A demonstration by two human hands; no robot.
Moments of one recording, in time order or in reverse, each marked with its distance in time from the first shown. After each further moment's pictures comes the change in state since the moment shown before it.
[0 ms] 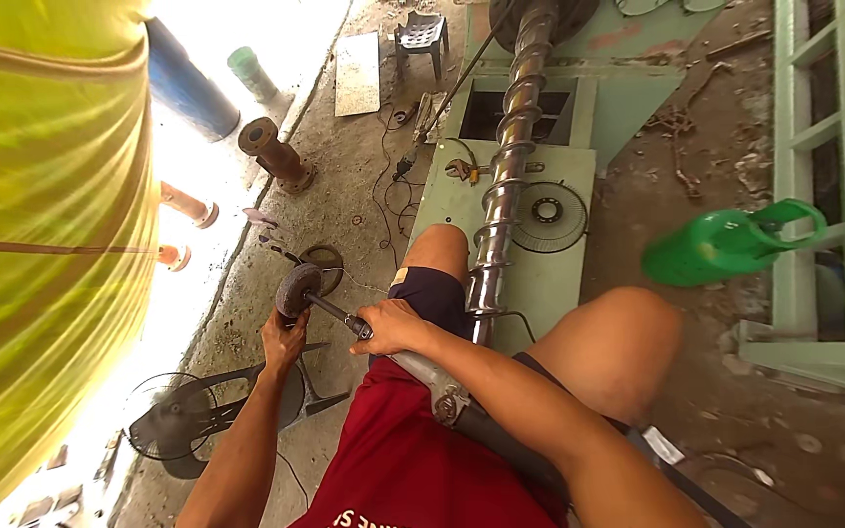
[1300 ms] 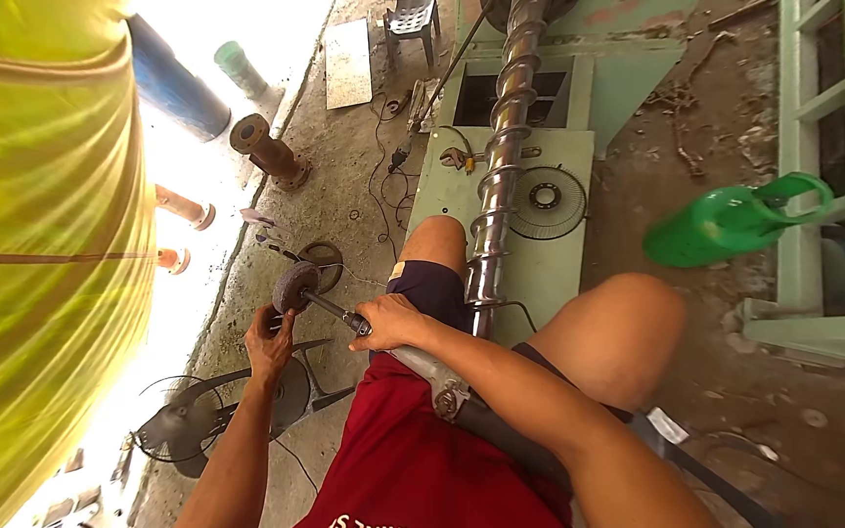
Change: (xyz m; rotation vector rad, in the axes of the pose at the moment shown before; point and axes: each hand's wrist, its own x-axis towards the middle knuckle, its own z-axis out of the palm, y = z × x) left_hand -0.009 -0.001 -0.021 -0.180 0.056 0.146; right_hand 0.000 0.005 0.002 0.029 0.001 -0.006
